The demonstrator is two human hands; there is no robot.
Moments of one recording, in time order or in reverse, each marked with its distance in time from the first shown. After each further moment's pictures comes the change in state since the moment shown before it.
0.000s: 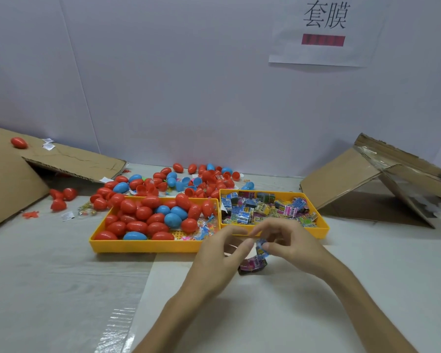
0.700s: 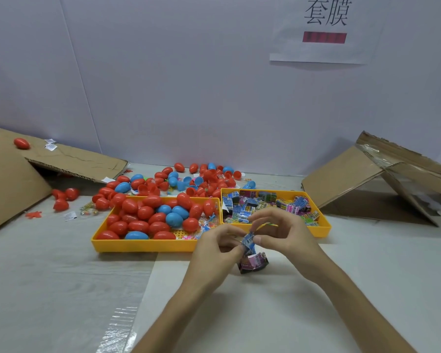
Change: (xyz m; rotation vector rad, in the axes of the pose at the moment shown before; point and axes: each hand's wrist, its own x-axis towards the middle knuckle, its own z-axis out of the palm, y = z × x) left_hand 0.002 -0.002 -0.003 -0.111 0.050 -0.074; right_hand 0.002 -0.012 0.016 0.305 0.118 0.003
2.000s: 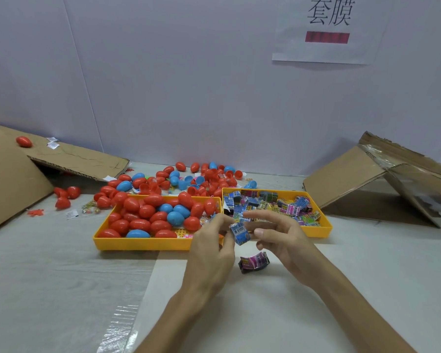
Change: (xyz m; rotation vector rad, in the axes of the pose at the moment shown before) left_hand -0.003 0.003 0.001 0.277 0.245 0.185; right_hand -0.002 -0.006 0.012 0.305 0.001 0.162
